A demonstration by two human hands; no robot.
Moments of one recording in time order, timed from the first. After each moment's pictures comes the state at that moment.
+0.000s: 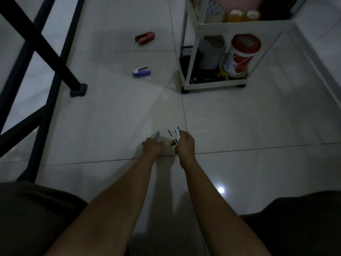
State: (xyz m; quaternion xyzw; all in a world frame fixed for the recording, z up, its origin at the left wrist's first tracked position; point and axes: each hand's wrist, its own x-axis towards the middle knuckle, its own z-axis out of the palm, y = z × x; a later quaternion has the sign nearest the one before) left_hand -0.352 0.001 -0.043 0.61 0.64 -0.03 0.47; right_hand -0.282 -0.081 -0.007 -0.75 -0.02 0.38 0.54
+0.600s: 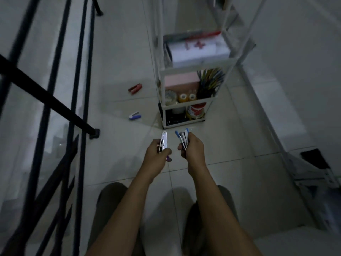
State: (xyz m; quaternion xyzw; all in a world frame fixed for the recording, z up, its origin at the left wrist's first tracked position) left_hand -0.301 -0.076 0.414 0.60 0.48 0.08 0.64; right_hand -0.201 -0.145 0.421 -0.68 0.04 0.39 0.62
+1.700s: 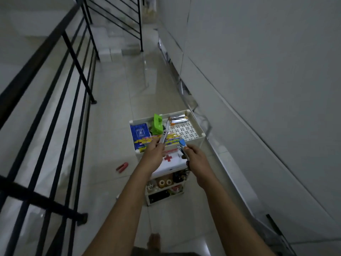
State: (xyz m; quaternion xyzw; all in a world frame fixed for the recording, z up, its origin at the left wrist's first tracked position) left_hand -0.094 0.045 0.800 0.66 0.38 0.14 0.63; right_hand -0.008 -0.073 0.783 -0.73 -0.13 0.31 0.60
